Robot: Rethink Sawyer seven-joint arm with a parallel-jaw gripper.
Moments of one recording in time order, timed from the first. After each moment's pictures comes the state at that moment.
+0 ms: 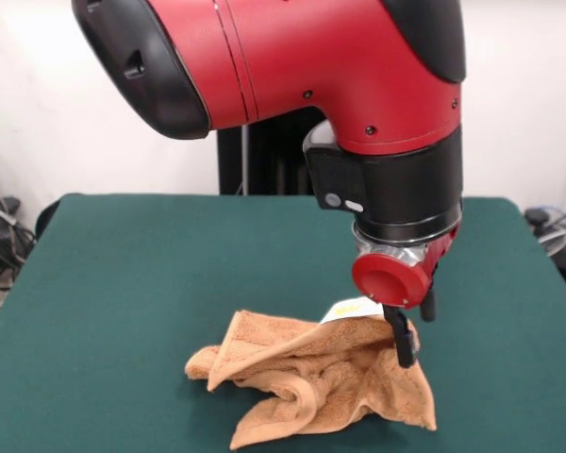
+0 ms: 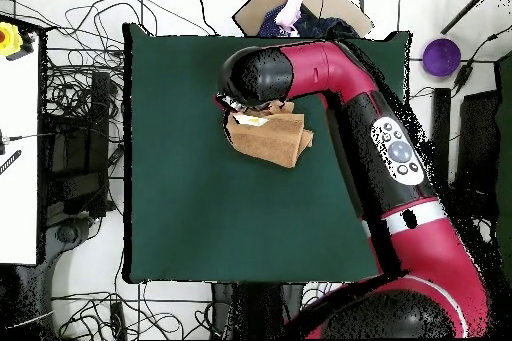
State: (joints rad) arm -0.66 -0.46 0.90 1.32 -0.61 1.03 0.87
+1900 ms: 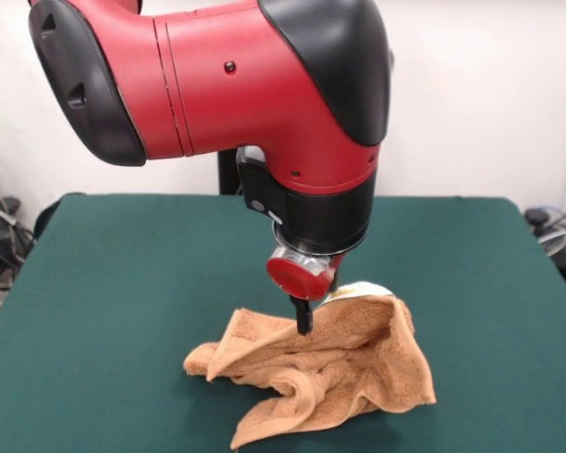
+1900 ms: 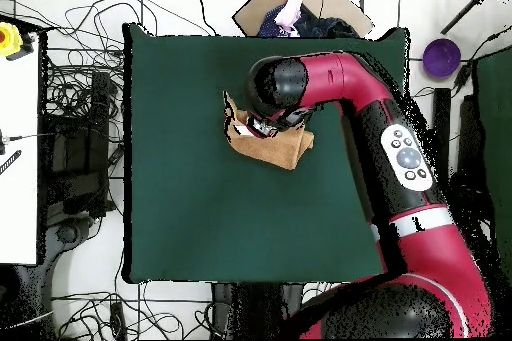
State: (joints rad) arm -0.66 -0.44 0.81 1.30 -0.68 1.28 0.87
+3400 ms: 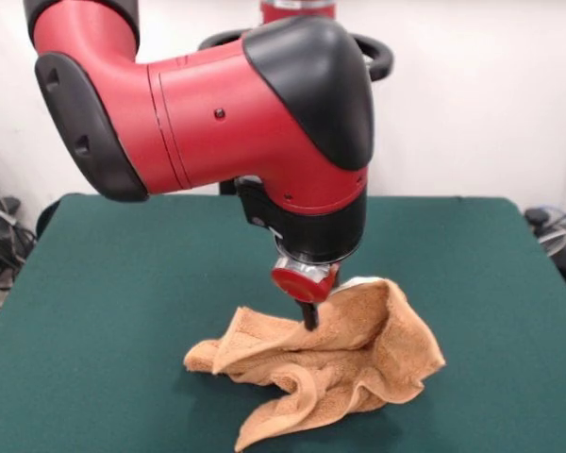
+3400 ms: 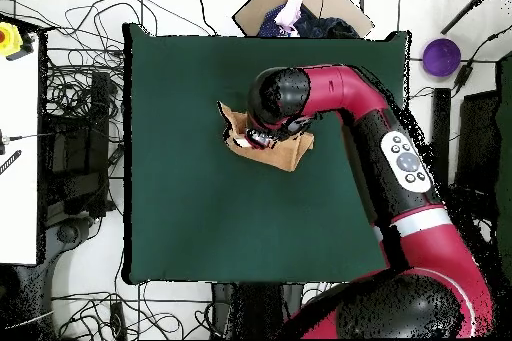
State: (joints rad) arm -0.69 -0.39 0.83 1.34 -0.66 1.29 0.80
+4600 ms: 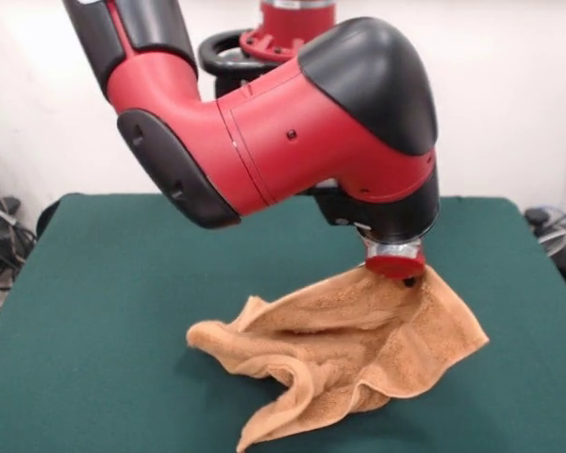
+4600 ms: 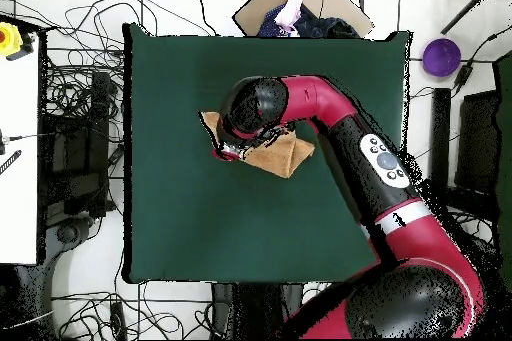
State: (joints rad) arm -0.71 -0.34 0.93 1.44 -0.55 1.26 0.64
